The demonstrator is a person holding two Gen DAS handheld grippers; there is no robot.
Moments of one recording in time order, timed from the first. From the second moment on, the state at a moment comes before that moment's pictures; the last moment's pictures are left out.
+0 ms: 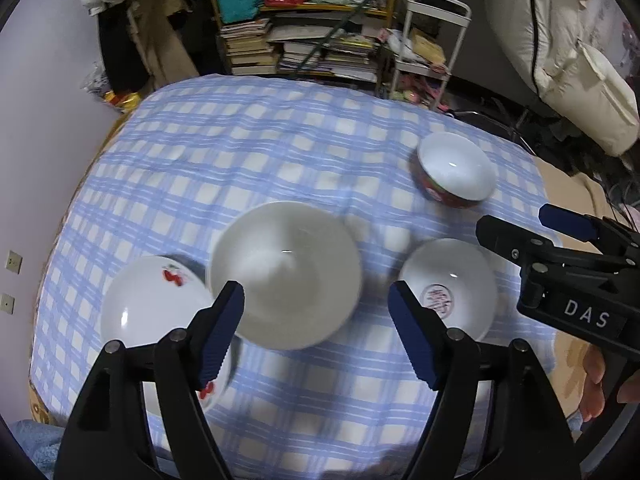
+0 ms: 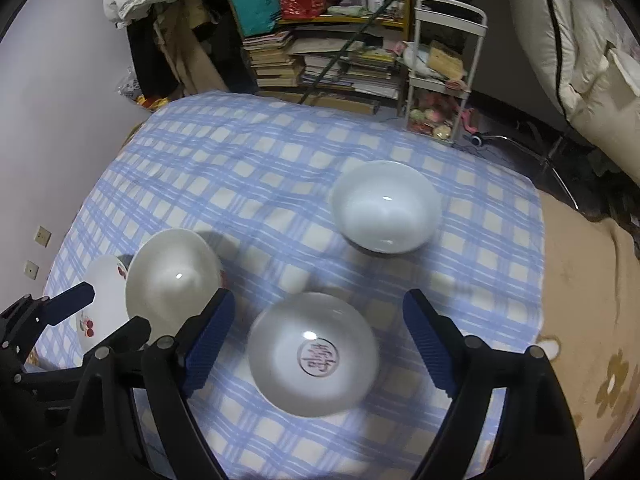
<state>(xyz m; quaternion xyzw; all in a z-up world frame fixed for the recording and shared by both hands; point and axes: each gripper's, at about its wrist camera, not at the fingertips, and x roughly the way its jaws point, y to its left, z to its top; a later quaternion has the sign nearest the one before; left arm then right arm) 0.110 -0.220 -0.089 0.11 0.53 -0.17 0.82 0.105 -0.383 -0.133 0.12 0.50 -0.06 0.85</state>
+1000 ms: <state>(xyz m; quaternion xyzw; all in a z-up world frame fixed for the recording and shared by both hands) 0.092 -0.265 -0.162 0.11 0.62 -0.21 0.75 0.093 -0.416 -0.195 0.18 0.56 -0.09 0.80</state>
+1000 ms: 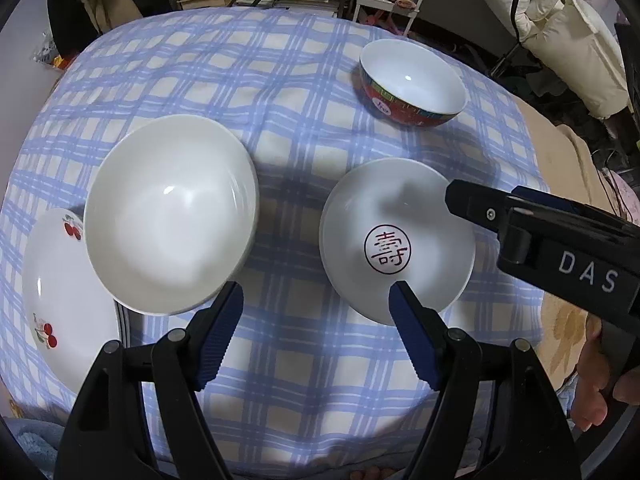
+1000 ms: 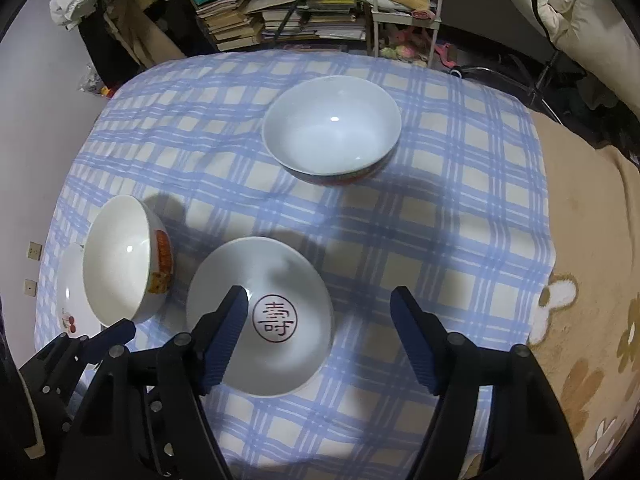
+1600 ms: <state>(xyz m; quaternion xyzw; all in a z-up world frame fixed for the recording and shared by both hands) 0.101 -0.277 -0.190 0.10 0.65 -0.22 0.72 0.108 -0.413 -0.231 0.18 0.61 -0.07 0.77</state>
